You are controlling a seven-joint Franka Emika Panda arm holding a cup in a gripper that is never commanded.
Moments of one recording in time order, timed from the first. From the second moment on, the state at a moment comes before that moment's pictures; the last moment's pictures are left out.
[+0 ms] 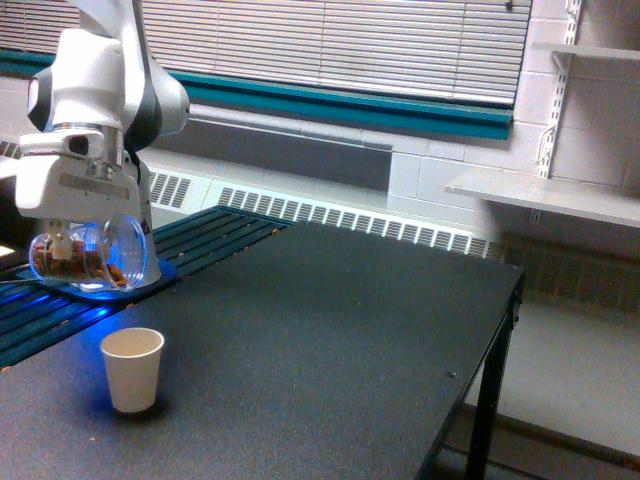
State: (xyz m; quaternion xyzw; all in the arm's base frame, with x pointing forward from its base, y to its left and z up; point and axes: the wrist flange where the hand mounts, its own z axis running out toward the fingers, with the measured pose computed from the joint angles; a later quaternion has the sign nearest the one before) arm 0.215 -0.279 0.295 0.93 -0.30 0.16 0.13
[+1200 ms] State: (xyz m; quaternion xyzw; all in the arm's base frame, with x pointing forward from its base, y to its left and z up) arm 0.210 -0.288 0.282 0.93 -0.28 0.13 0.17
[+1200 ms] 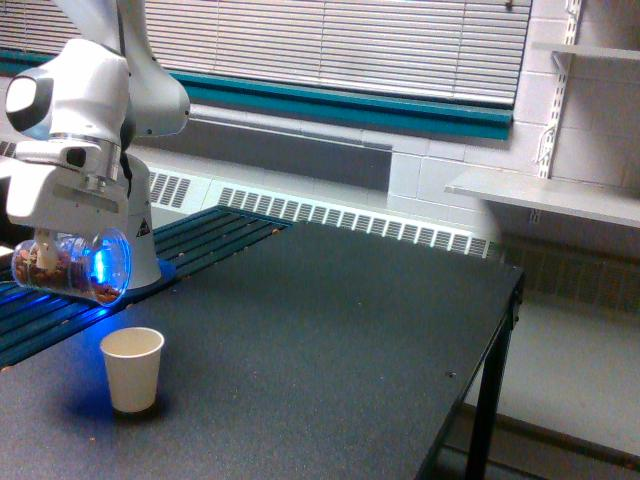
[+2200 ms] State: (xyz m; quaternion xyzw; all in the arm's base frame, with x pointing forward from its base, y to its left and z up) arm 0.216 -0.288 0.280 0.94 -0.28 0.11 0.20
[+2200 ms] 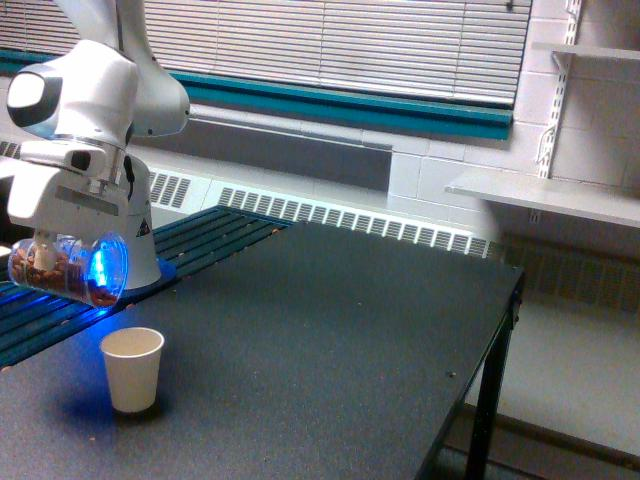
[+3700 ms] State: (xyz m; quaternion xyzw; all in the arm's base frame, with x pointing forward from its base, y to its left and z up) arm 0.234 -0.275 0.279 0.94 -0.22 0.07 0.24
